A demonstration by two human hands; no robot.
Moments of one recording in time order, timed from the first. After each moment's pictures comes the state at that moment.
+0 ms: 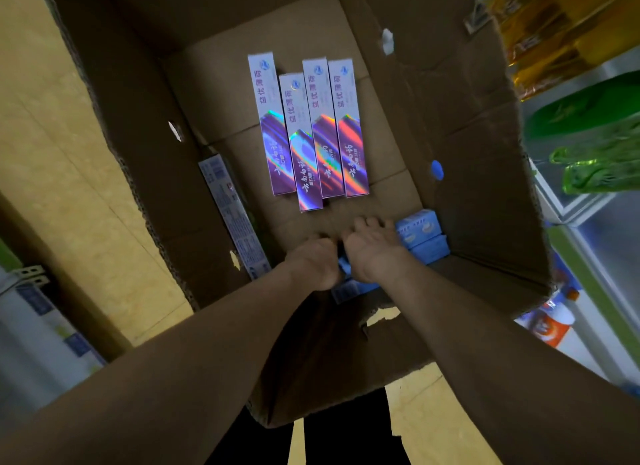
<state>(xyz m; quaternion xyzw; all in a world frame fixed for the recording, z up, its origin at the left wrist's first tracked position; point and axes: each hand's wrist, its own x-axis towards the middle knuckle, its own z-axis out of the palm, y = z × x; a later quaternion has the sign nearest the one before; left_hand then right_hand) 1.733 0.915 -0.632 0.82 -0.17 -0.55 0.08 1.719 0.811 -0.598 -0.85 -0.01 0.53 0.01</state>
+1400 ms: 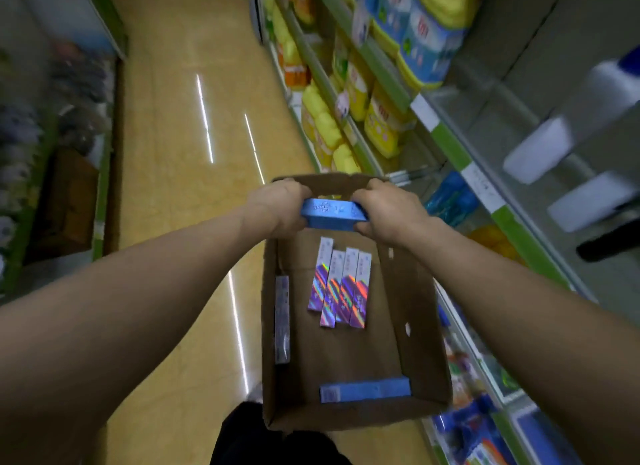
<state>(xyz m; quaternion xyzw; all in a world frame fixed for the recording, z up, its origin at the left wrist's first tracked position) 1.865 0.981 -0.304 0.98 -0.14 -0.16 0.04 1.853 0.798 -0.302 -0.98 -0.16 0.11 0.00</state>
